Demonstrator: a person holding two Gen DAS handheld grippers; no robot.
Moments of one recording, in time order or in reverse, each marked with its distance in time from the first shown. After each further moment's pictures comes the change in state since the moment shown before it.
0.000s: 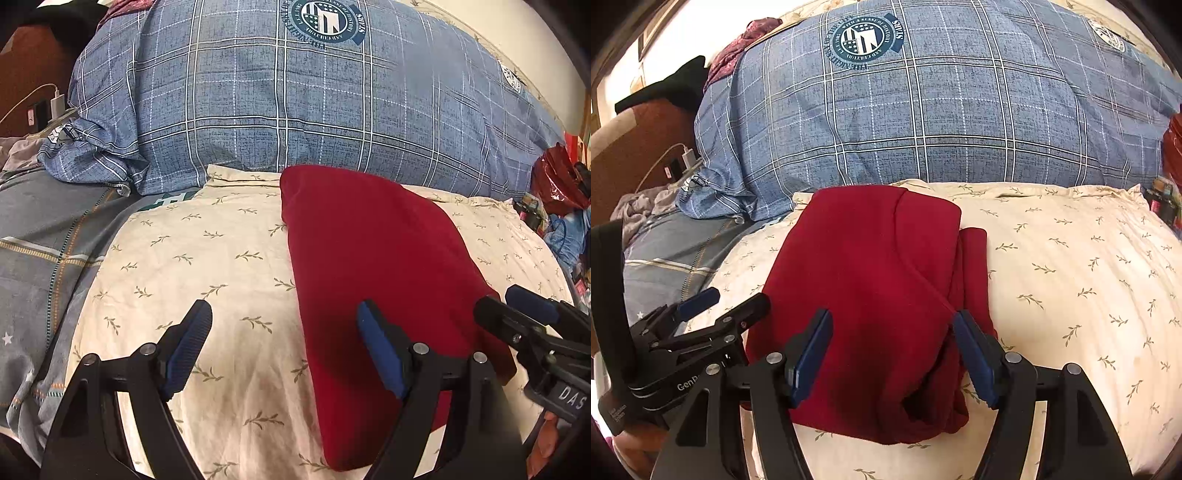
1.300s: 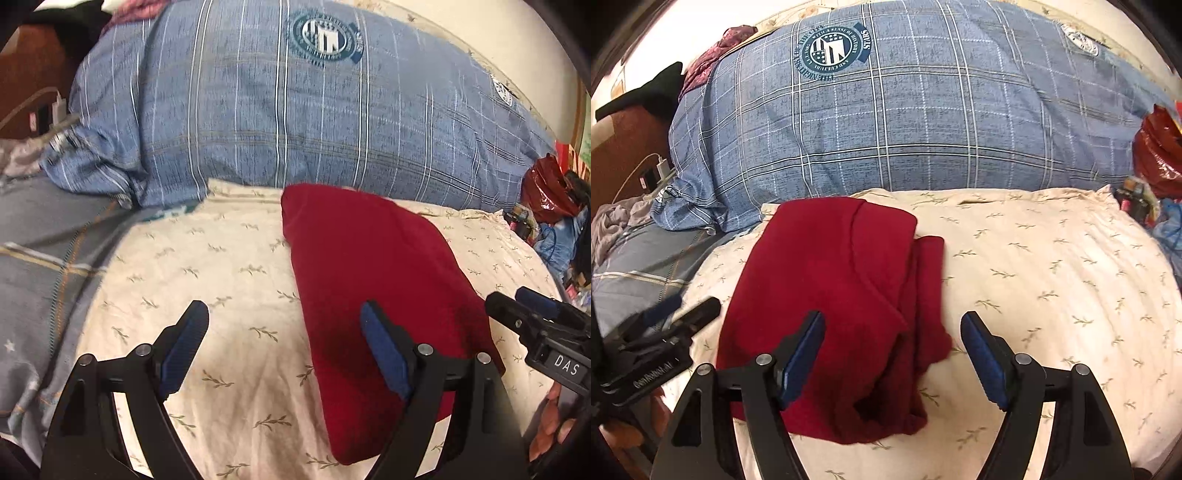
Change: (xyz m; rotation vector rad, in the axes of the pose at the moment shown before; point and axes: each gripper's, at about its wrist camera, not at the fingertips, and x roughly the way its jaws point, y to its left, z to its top) left arm -0.017 0.012 0.001 0.004 -0.067 -0.019; right arm -0.013 -0.018 0.000 0.031 -0.033 -0.111
